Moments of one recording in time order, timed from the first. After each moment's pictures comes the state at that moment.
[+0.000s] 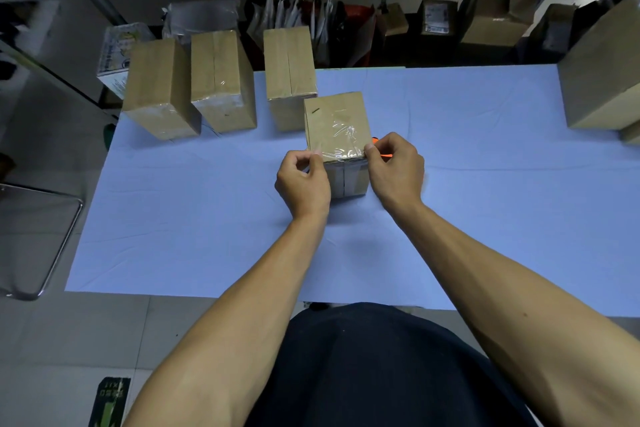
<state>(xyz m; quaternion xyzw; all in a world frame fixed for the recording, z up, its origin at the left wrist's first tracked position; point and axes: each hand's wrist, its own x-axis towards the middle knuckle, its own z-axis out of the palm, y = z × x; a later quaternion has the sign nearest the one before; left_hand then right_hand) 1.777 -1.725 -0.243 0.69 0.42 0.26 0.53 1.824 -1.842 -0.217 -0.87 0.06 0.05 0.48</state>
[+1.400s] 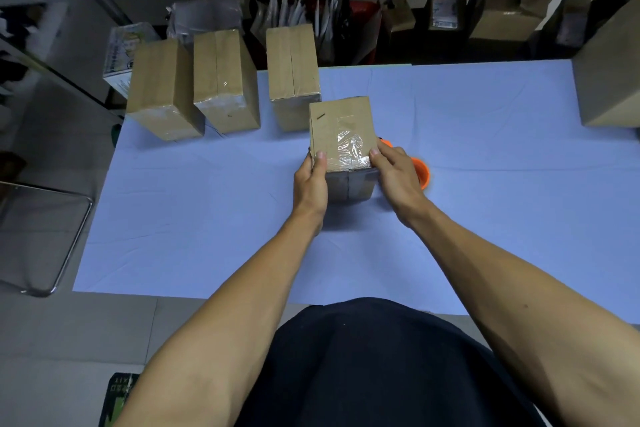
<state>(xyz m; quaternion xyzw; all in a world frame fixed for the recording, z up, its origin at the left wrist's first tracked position) 1.779 -1.717 -0.256 0.64 0.34 0.07 0.68 1.833 -1.851 -0.240 -0.77 -0.03 0.20 0.61</state>
